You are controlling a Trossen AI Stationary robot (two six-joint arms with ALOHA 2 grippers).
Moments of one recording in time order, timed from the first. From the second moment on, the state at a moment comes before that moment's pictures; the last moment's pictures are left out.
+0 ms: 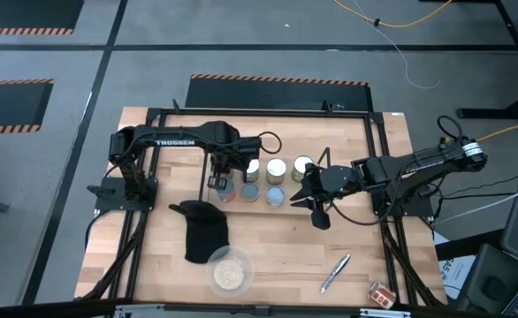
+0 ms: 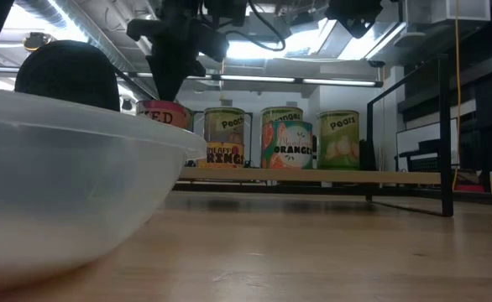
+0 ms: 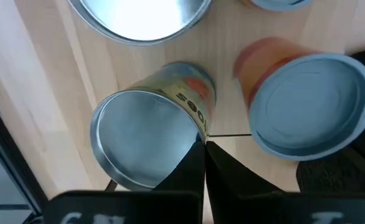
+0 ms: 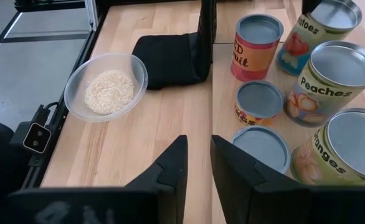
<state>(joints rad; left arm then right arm) 0.15 1.80 1.64 -1.42 -0.11 0.25 0.24 1.26 1.05 -0.44 0.05 0.20</state>
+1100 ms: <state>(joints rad) 0.08 1.69 1.73 -1.43 -0.11 0.08 0.29 1.21 1.05 -0.45 0.02 0.27</state>
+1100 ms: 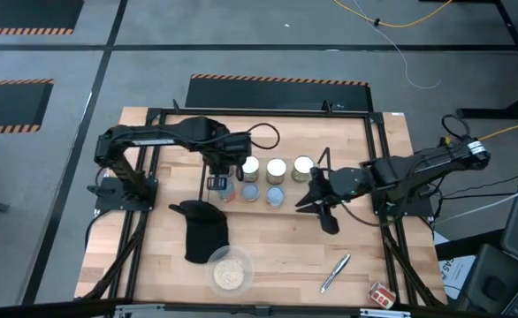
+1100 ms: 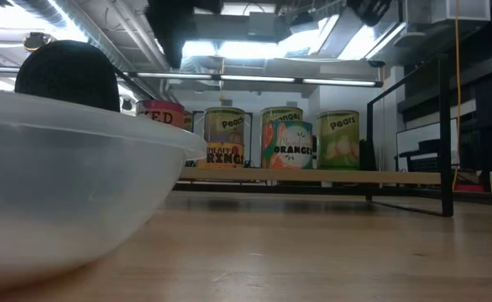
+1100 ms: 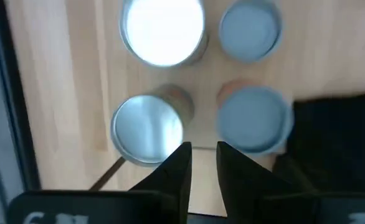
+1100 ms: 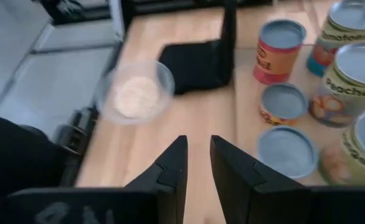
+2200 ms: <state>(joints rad) -0.37 1.61 1.46 -0.68 -0.22 -0.14 1.00 1.38 1.05 -0.45 -0.01 1.42</state>
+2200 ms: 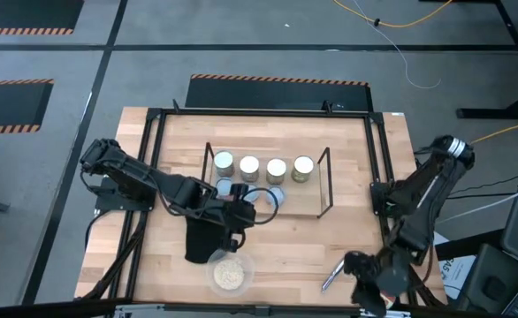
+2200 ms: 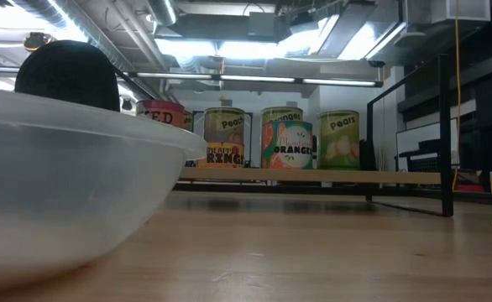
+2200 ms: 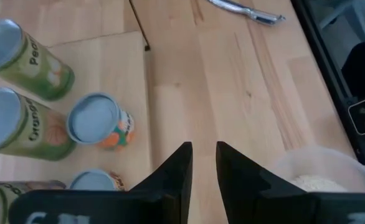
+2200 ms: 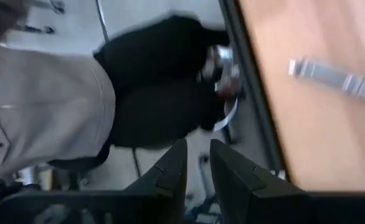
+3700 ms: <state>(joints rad) -0.39 1.61 1.43 -0.56 -0.22 -0.15 1.13 1.59 1.05 -0.75 -0.22 1.78</state>
